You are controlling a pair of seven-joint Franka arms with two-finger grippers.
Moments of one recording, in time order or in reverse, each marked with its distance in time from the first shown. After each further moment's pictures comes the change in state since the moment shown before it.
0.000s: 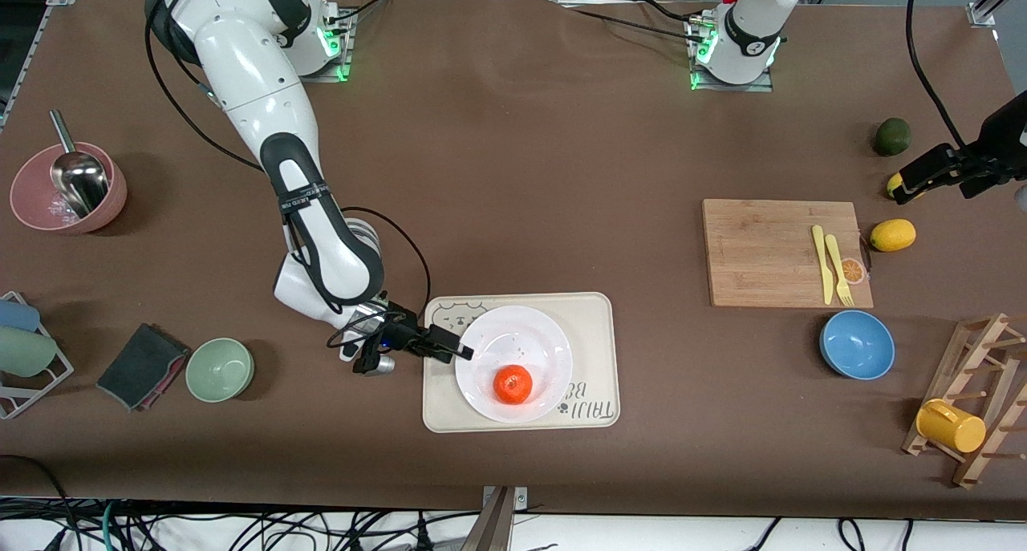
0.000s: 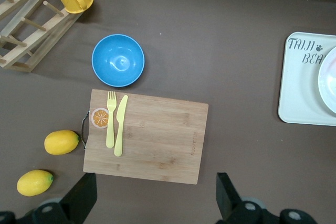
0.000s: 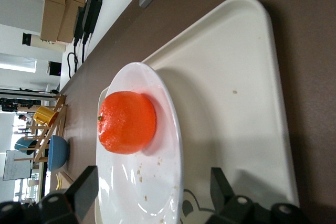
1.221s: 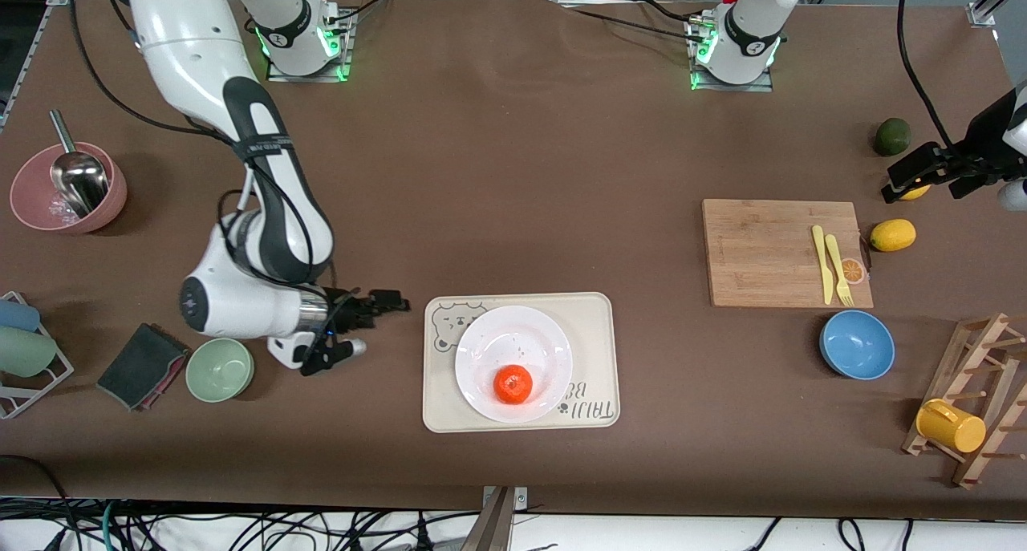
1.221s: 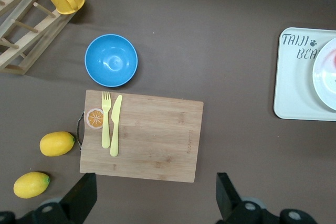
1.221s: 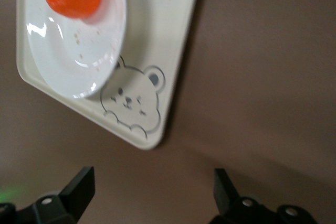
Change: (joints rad) left arm -0.002 0.000 -0.023 0.001 0.000 -0.003 0.000; right arm -0.002 -0.234 -0.261 -0.050 -0.844 -0.637 0.290
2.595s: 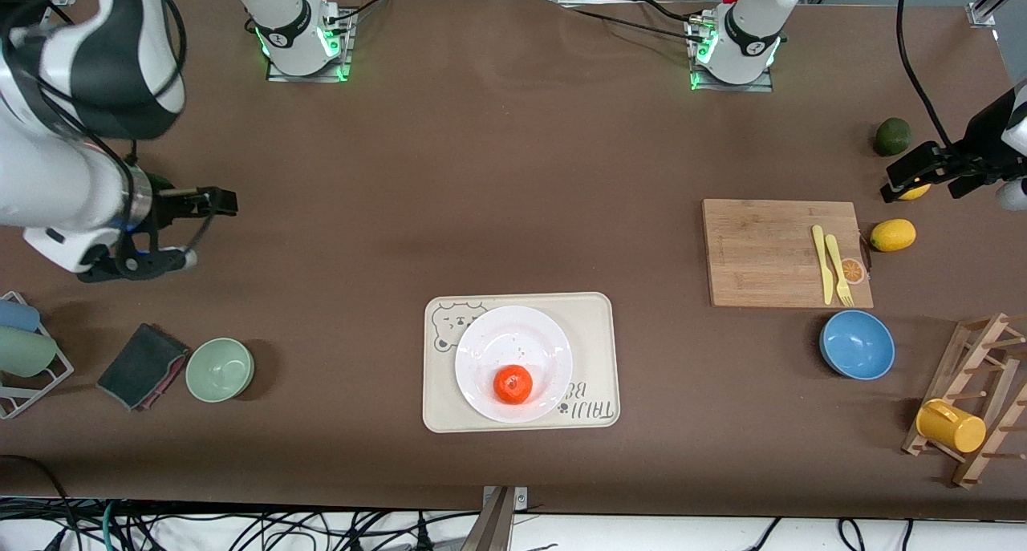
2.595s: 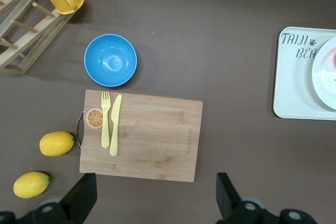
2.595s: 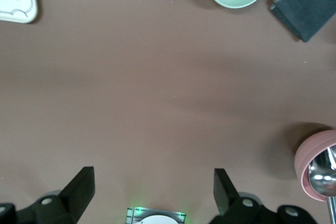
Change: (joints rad) left arm -0.001 0.000 -0.001 0.002 0.000 -0.003 0.000; right arm 0.017 -0.449 -0.122 -0.005 -0.573 -0.496 0.321
